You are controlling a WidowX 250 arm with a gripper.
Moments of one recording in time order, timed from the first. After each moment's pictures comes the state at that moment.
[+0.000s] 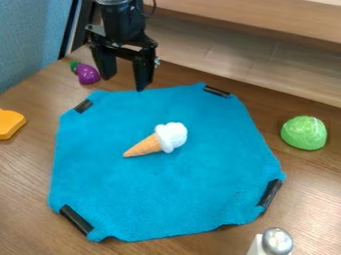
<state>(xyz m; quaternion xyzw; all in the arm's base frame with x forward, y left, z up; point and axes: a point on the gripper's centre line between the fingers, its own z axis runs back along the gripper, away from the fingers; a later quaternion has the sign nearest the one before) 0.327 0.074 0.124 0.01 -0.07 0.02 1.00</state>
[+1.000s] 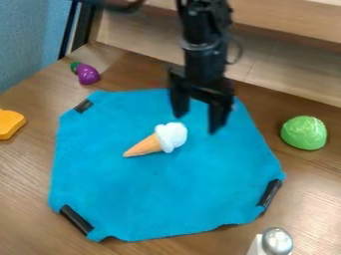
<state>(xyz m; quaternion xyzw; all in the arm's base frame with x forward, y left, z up) 0.339 -0.043 0.091 -0.03 -0.06 -0.09 0.99</state>
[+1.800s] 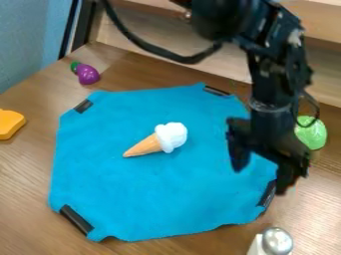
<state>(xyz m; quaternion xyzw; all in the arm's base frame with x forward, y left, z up) 0.316 -0.141 0.060 -0.06 -0.07 -0.12 0.99</state>
